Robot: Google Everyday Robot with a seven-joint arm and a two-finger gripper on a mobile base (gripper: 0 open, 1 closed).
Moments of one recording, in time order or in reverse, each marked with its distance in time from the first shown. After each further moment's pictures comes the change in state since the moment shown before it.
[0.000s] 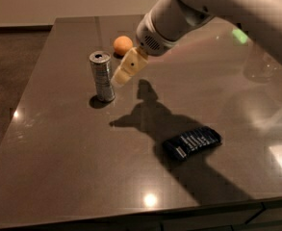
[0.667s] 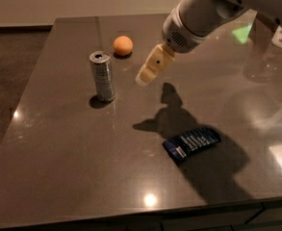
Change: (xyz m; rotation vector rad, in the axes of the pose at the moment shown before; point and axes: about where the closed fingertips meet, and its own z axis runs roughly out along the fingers) arm 0.043 -0.019 -0.049 0.080 0.084 0.045
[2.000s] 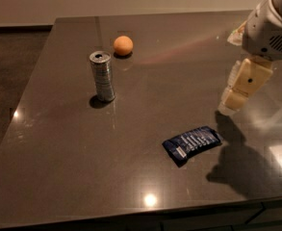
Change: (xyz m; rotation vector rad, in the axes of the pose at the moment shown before) arm 0.120 0.026 -0.125 -0.076 0.237 -0.166
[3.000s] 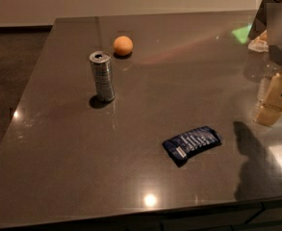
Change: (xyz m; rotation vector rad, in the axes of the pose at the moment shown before) arm 0.043 0.020 -0.020 0.009 0.111 -0.053
